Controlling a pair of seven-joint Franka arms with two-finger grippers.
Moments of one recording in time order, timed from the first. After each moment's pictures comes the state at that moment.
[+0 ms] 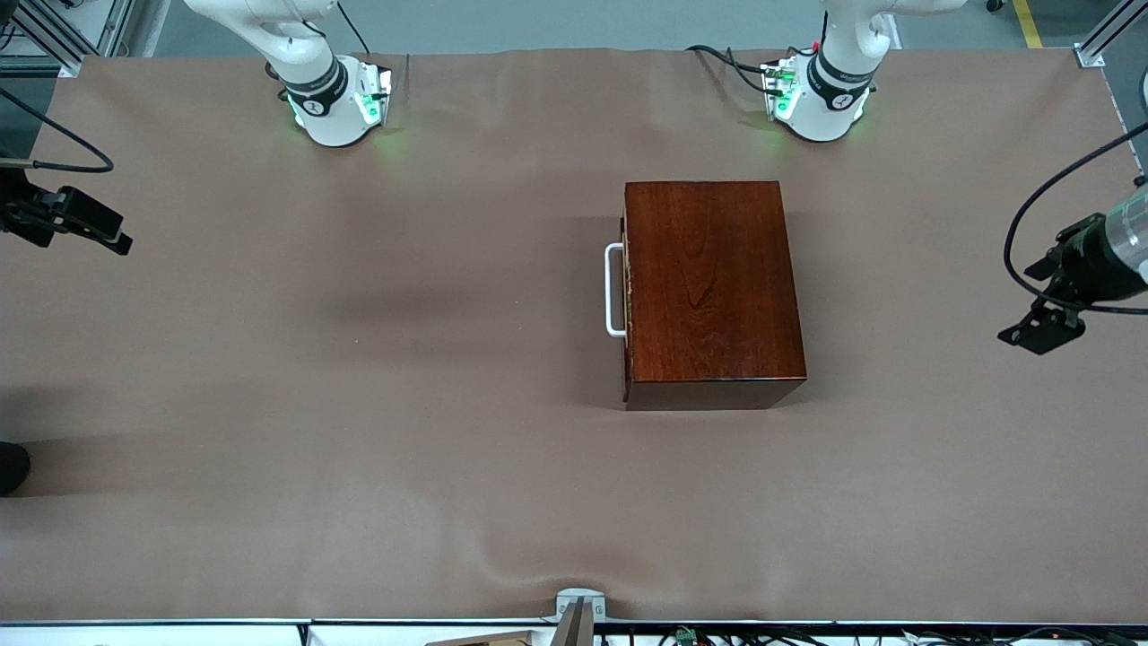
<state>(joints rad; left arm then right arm) -0.13 0.17 0.10 -1.43 0.01 1.61 -0.97 -0.04 0.01 0.01 -1.52 0.00 1.53 0.09</state>
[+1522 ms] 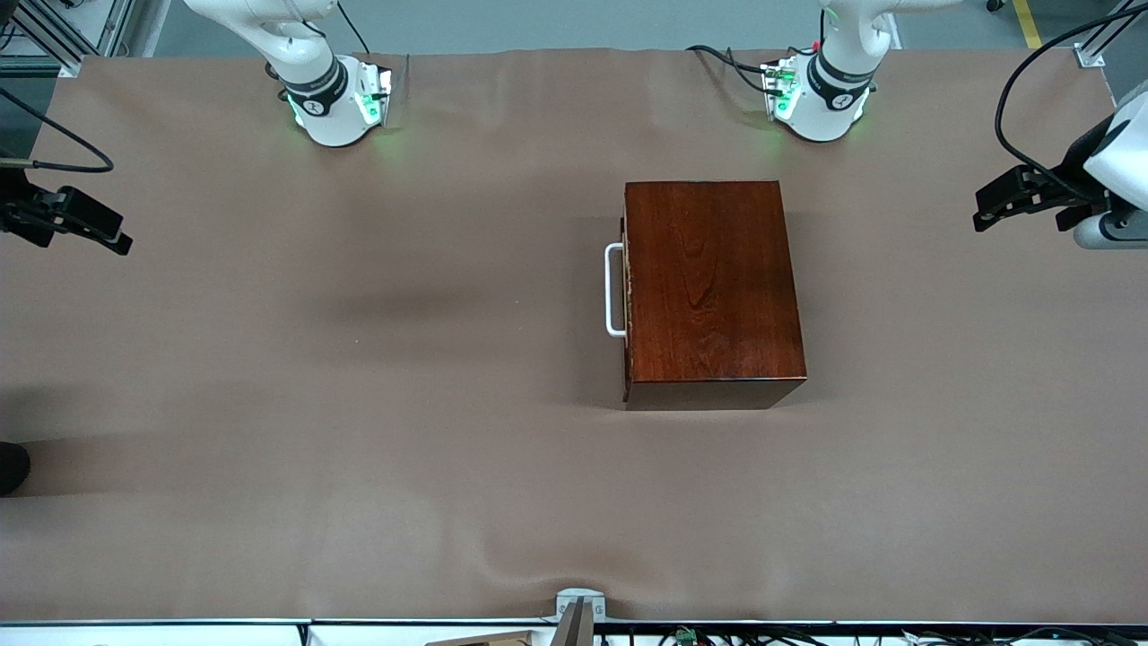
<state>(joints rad) -0.01 -0.02 -0.05 -1.57 0.01 1.50 -0.03 -0.04 0.01 0.01 -1.52 0.00 1.53 0.09</state>
